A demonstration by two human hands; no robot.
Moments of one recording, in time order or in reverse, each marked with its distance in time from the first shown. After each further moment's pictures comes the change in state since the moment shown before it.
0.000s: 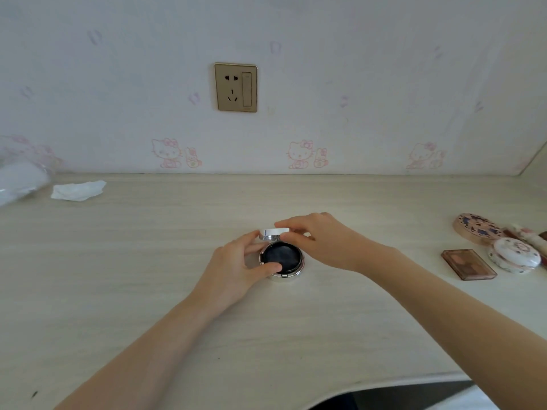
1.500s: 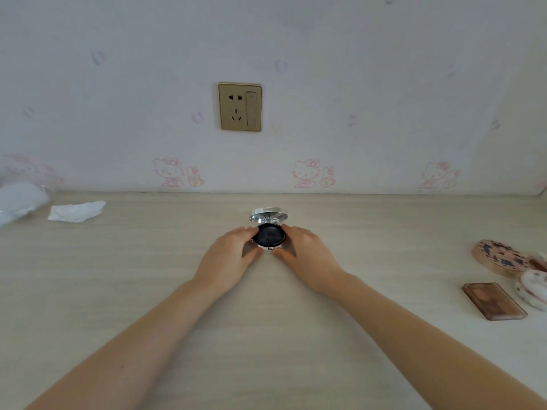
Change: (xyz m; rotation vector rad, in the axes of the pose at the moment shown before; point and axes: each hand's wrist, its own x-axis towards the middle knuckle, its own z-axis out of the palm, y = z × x) left_hand 0.073 -0.026 -0.014 0.305 0.045 0.099; right_hand 0.054 0.021 0.040 -0.062 0.189 0.091
